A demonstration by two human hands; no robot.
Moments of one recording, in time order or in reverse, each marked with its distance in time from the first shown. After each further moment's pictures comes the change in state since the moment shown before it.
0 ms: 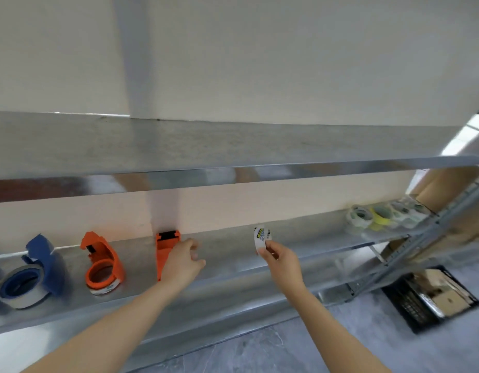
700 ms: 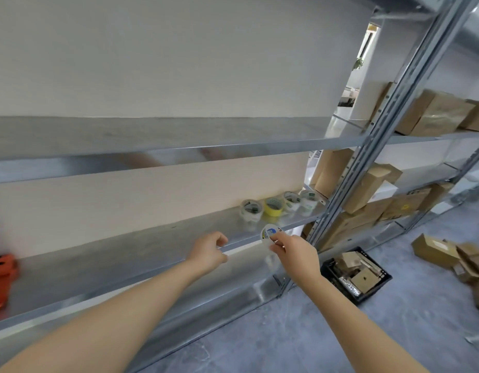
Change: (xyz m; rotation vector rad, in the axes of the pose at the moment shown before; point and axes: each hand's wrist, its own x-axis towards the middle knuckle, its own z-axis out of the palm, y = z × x) left_hand -0.028 0.293 0.311 -0.028 -0.325 0.240; right_hand 0.021 0.179 -0.364 -0.739 0.212 -0.160
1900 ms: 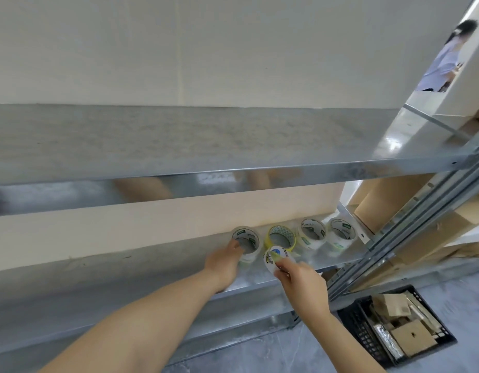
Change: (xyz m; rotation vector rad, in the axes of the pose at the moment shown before) left_hand 0.263 0.016 0.135 0.548 -0.063 -0.004; right_hand 0.200 0.166 0.108 0.079 -0.123 -0.116
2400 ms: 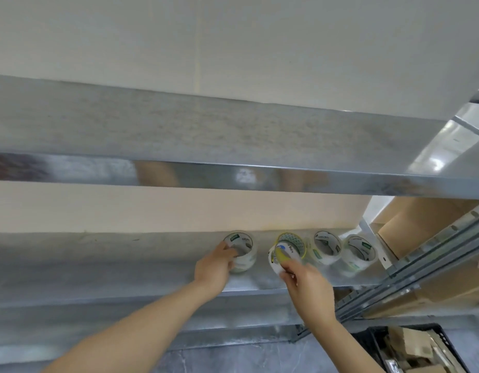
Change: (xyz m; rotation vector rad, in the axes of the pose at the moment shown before) left_hand -0.021 -0.001 0.013 -0.293 0.251 -0.249; right_hand 0.028 0.026 0.002 0.043 -0.026 -0.155
